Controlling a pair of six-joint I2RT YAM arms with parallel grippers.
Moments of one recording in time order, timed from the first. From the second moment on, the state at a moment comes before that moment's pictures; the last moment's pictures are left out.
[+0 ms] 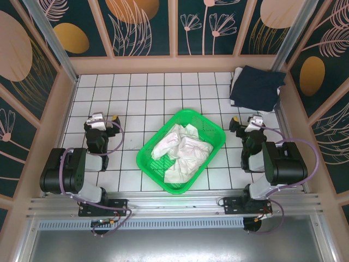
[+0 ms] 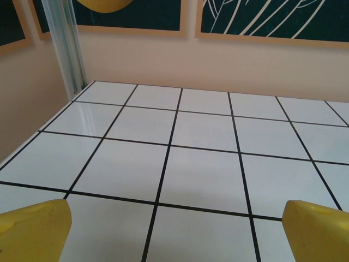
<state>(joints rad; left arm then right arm) 0.00 1.52 0.25 1.13 -0.10 -0.08 -0.01 1.56 0.19 1.23 0.07 0.12</state>
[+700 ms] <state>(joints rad) 0.00 1.46 0.29 0.98 -0.13 -0.10 0.00 1.54 0.21 1.17 0.10 0.12</state>
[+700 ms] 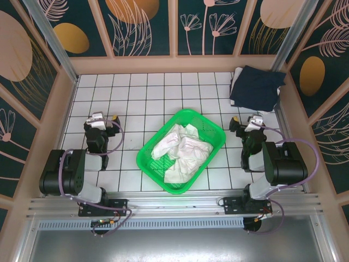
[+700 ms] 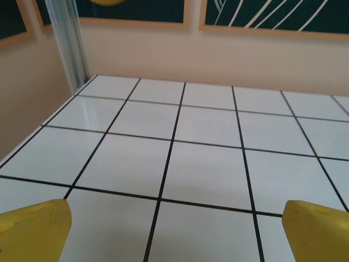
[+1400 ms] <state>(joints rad) 0.00 0.95 0.57 -0.04 0.00 -0.71 0.40 1.52 0.96 0.03 -0.23 0.24</state>
